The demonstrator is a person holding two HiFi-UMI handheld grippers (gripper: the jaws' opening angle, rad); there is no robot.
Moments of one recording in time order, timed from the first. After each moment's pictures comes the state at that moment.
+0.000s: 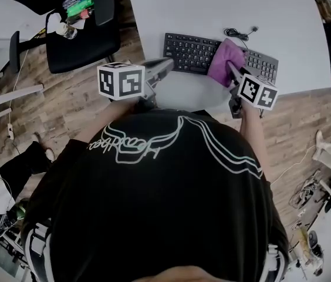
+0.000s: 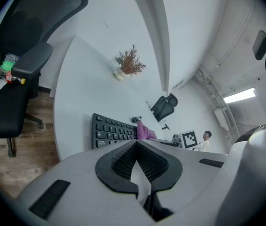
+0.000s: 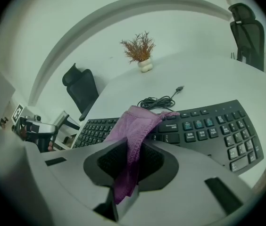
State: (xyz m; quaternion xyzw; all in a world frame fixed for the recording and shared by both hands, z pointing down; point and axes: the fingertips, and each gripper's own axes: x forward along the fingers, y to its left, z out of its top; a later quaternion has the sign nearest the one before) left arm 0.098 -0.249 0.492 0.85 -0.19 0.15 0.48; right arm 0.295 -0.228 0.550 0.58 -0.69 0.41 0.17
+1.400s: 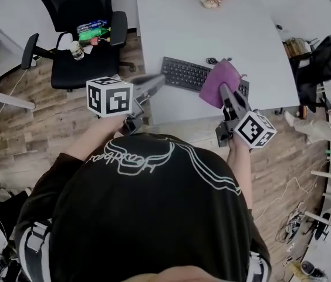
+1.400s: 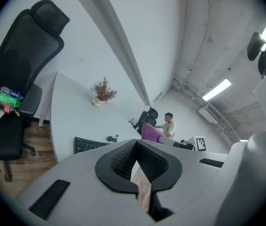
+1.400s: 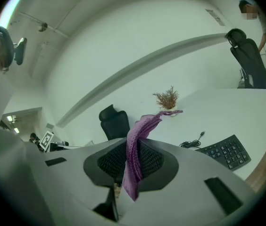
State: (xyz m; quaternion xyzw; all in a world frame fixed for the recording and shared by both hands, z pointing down) left arm 0.051 -0.177 0.351 0.91 -0.18 0.03 0.37; right arm 0.233 -0.148 0.343 0.57 -0.78 0.26 -0.03
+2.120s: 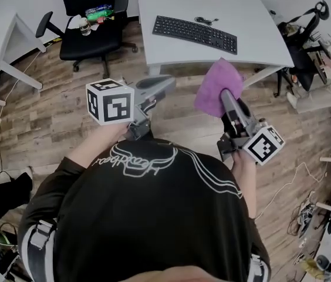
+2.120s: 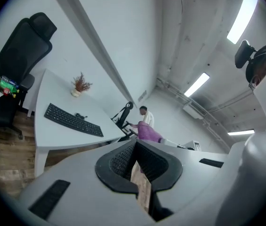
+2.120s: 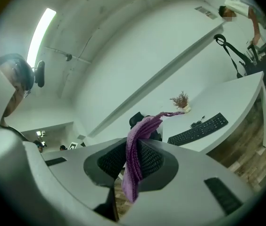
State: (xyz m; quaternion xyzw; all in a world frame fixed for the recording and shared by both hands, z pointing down) left arm 0.089 0.146 0.308 0.93 -0.14 -0.01 0.33; right arm 0.219 0.187 0.291 0.47 -0.83 0.25 -0.14
